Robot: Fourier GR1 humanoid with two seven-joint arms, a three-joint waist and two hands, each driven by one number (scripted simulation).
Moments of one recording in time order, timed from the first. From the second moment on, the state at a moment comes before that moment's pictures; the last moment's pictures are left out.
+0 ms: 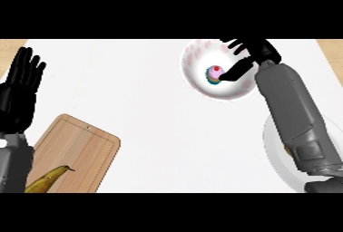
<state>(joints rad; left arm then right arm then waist) -0.28 0.30 0.22 -1.49 0.13 0.01 0.00 -0.99 -0.19 -0.20 -0.66 0.73 0.16 0.10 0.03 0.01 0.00</state>
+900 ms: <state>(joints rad) -0.29 0.30 0.23 -1.49 0.13 0.01 0.00 -1.00 -0.39 -0.55 -0.50 0.46 -0.07 -0.17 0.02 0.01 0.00</state>
